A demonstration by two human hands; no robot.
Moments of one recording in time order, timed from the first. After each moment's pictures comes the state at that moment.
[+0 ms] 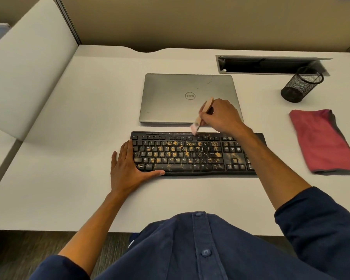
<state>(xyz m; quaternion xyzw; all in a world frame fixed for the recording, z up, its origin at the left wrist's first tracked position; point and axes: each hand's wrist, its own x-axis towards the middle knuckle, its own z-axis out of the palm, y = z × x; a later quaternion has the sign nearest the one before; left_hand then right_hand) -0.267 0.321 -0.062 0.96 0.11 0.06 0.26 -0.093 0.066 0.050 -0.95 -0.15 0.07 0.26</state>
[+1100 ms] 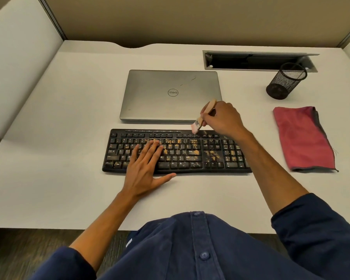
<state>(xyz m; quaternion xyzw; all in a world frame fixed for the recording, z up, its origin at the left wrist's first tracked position) -0.255 0.227 -0.068 0.98 -0.09 0.11 0.10 -0.090 -0.006 0.042 -0.95 -0.12 0.07 0.29</state>
